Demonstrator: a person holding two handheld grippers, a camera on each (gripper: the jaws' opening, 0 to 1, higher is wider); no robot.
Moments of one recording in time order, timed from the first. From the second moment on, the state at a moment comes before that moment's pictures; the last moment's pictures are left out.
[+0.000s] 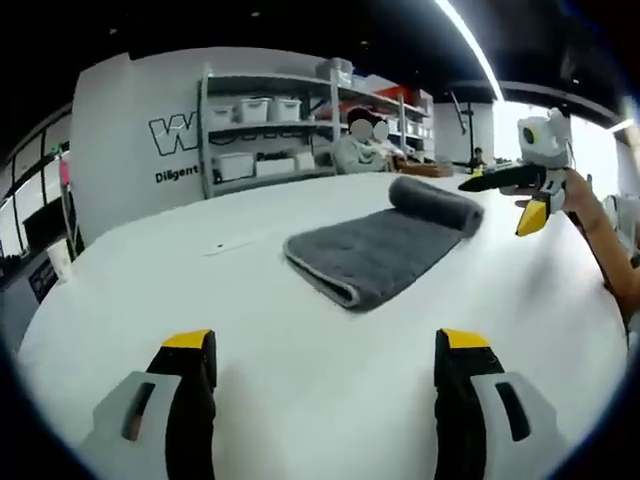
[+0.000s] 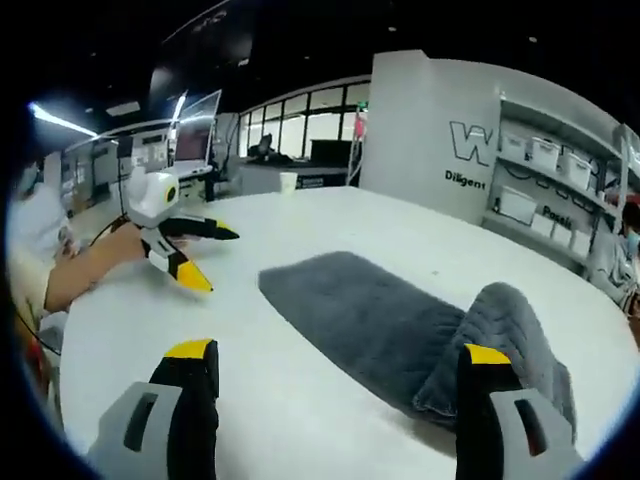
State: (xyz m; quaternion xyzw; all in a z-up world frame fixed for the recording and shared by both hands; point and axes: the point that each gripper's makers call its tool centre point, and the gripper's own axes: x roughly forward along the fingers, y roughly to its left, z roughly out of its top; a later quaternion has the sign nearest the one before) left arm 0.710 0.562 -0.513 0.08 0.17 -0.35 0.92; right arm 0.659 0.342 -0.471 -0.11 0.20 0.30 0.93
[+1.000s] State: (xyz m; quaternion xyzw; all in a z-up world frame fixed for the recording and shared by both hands) left arm 0.730 0.510 -0.513 0.04 0.16 -0.37 0.91; right arm 0.660 0.341 -0.466 -0.11 0.18 0.30 0.93
